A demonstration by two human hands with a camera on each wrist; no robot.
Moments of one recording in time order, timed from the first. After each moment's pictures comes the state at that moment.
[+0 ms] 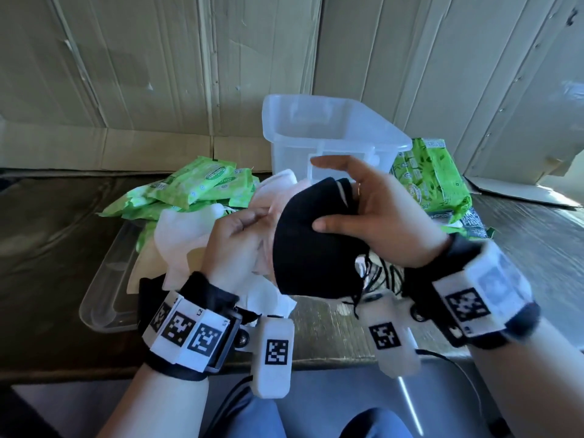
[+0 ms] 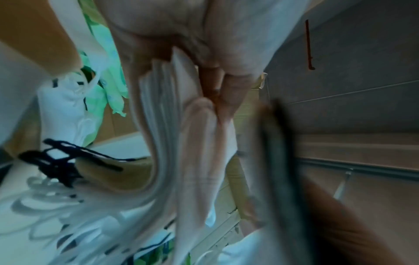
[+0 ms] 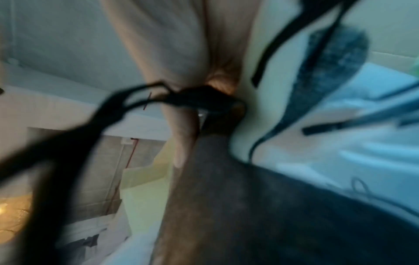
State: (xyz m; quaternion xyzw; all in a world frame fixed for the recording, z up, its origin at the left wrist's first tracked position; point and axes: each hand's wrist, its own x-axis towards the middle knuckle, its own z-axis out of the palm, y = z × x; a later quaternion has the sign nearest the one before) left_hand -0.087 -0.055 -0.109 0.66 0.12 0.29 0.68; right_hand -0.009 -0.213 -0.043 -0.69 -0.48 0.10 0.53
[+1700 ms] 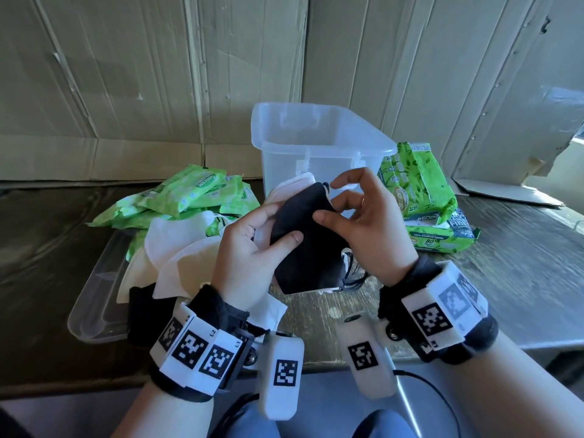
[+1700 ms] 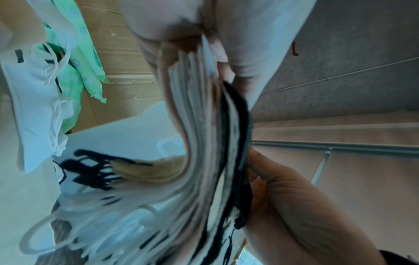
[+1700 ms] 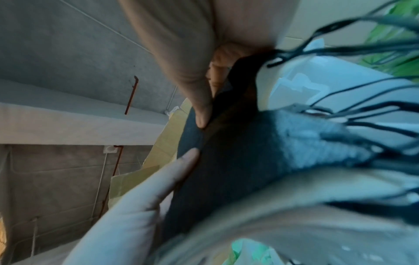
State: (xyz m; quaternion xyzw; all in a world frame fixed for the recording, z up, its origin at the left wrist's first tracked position) left_hand -0.090 -0.081 -0.103 0.68 -0.04 0.34 0.65; right_hand -0.004 -0.212 -0.069 -0.72 -0.37 -0.07 0.58
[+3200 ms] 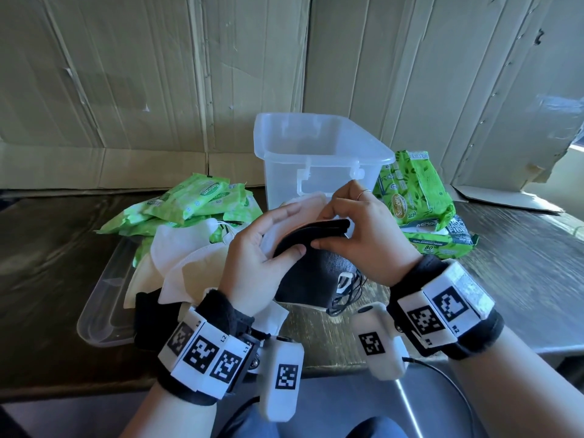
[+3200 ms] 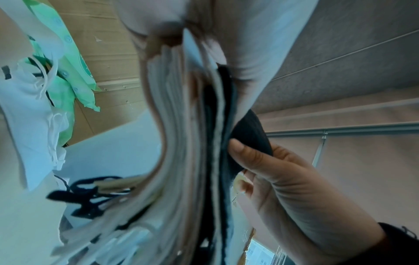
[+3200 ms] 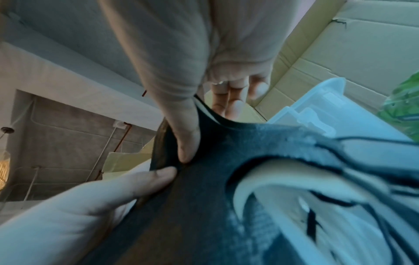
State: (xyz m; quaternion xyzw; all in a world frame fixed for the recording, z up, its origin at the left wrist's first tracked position) left_hand -0.093 -0.084 -0.100 0.74 -0.03 0.35 0.57; right_hand -0.004 -0.219 -0.058 -0.81 -0.45 -0.12 0.37
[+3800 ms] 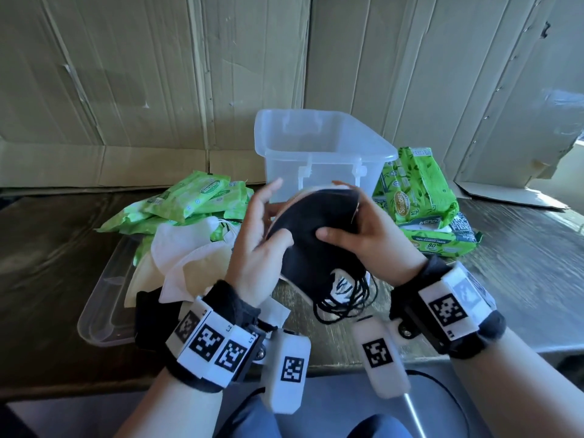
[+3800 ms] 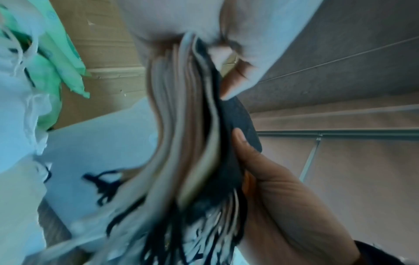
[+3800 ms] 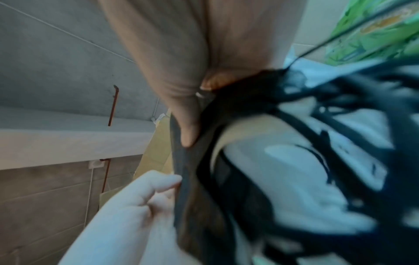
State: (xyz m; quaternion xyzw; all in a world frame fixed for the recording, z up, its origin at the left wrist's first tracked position) left_hand -0.088 -0.089 -0.089 0.68 0.01 0.33 0.65; right_hand 0.007 -0.219 -0.077 -0.71 -0.39 0.08 0.59
